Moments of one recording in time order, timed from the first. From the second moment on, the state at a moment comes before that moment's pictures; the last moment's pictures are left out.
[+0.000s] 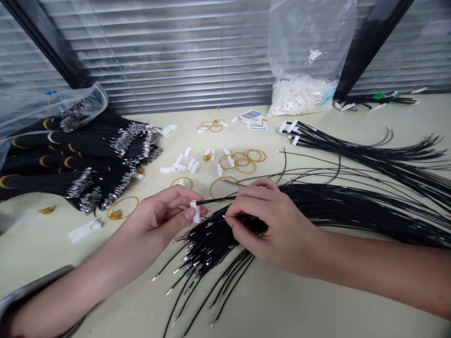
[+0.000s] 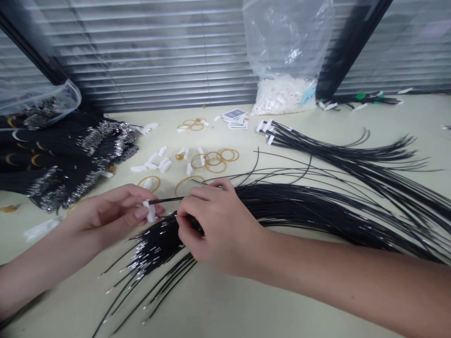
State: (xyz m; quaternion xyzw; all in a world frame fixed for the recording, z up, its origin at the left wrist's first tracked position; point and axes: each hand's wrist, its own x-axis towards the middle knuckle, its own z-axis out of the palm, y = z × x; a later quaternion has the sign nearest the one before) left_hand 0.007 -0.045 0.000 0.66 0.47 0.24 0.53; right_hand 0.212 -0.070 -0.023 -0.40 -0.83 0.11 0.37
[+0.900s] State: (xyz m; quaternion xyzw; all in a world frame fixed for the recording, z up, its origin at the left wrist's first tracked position) left_hand 0.007 -0.043 0.000 0.66 0.47 0.24 0.52; right_hand 0.212 -0.069 -0.024 -0.37 -0.84 0.12 0.39
